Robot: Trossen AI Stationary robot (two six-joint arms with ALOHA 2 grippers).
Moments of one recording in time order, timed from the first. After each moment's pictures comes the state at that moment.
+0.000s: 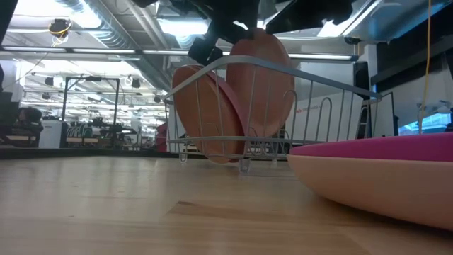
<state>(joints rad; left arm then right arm) -0.28 1.93 1.21 0.75 -1.36 -1.01 0.36 1.40 0.92 0.00 0.73 -0.30</state>
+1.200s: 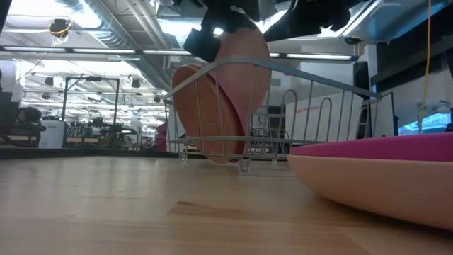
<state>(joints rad) -0.36 1.93 1.21 0.75 -1.36 -1.05 0.31 1.40 0.92 -0.03 0.64 -0.28</state>
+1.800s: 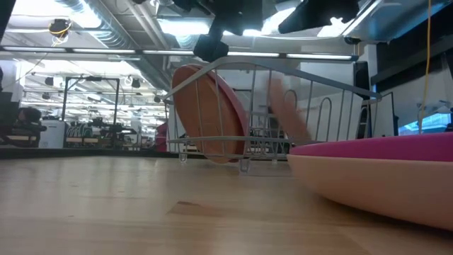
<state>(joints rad) -0.31 1.93 1.21 0.77 -1.28 -1.04 0.31 1.29 0.92 -0.16 0.73 -0.29</state>
